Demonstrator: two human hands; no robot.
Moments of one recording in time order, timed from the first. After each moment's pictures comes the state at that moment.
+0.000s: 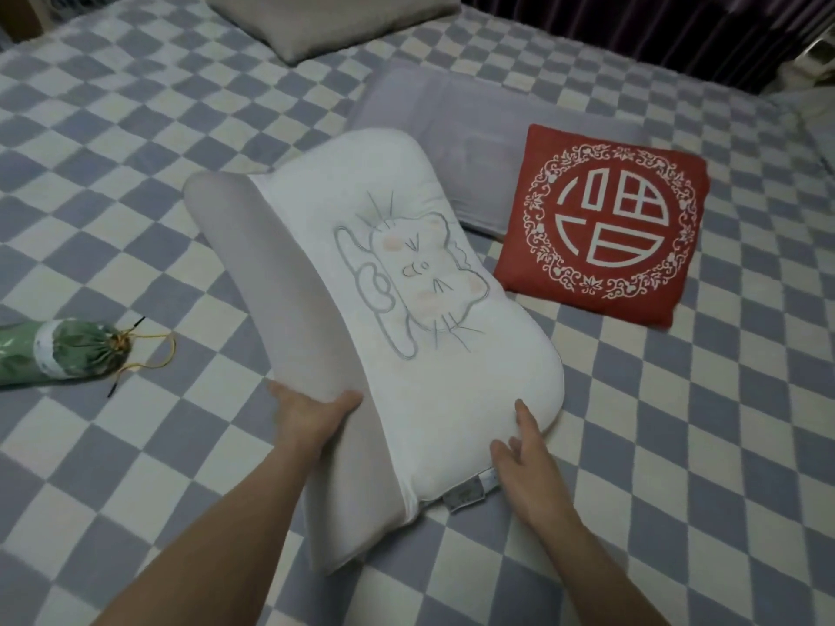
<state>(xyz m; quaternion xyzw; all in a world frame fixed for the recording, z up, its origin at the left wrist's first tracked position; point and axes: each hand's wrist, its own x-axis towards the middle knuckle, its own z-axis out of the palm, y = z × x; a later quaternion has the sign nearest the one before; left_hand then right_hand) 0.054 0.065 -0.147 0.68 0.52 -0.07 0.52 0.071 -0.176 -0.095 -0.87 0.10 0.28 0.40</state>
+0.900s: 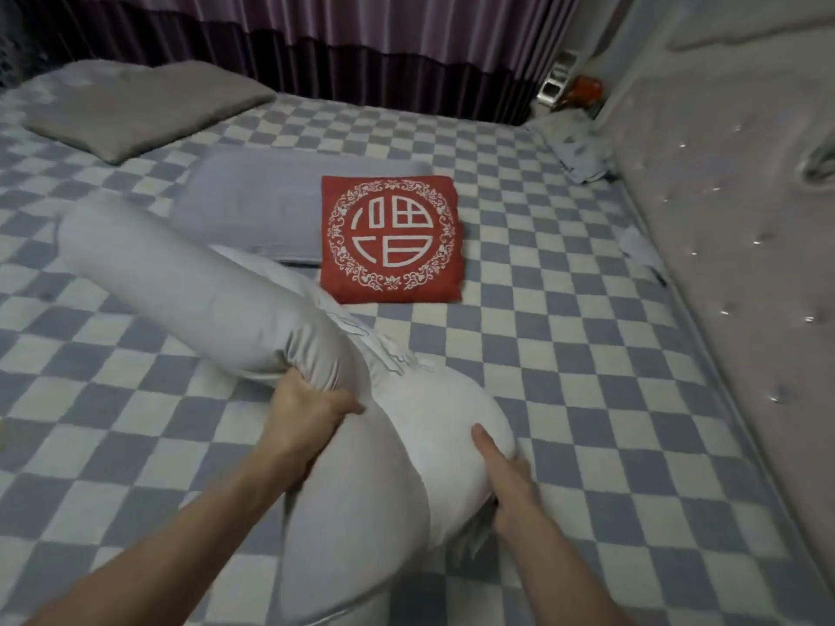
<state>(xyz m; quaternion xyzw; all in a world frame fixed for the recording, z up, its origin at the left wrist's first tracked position) 0.008 -0.168 0.056 0.74 0.22 -0.06 0.64 -0.015 -0.377 -0.032 -0.57 0.45 0.11 0.68</state>
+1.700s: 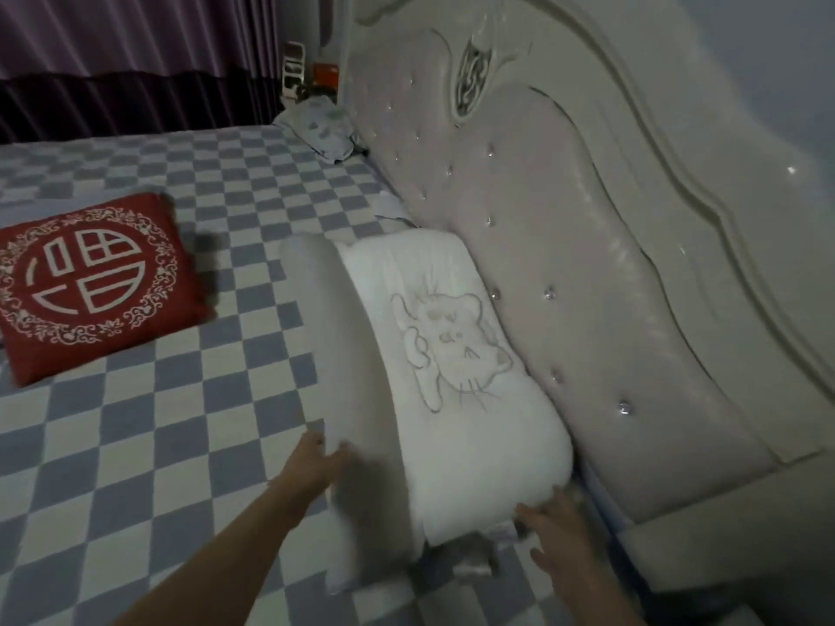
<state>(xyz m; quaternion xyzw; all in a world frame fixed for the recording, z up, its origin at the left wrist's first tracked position) -0.049 -0.499 -0.021 0.82 0.07 -0.33 0.47 -0.223 -0.710 -0.059 -0.47 0.53 -0.12 0.70</state>
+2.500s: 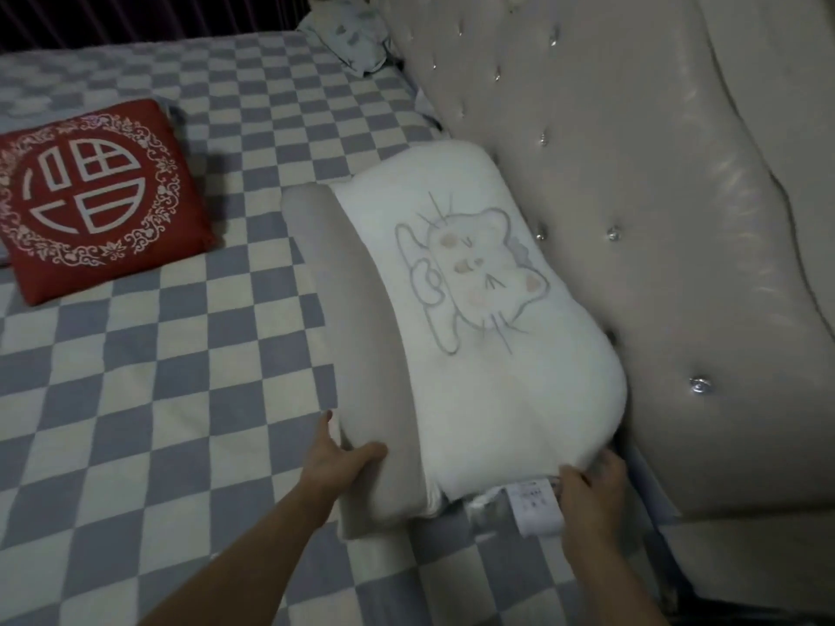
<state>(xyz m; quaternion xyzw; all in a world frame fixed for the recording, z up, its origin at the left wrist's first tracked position) -0.074 -0.520 -0.117 0.78 0.15 -0.33 0.52 -0.197 -0.742 -0.106 -0.58 0.53 -0.24 0.57</state>
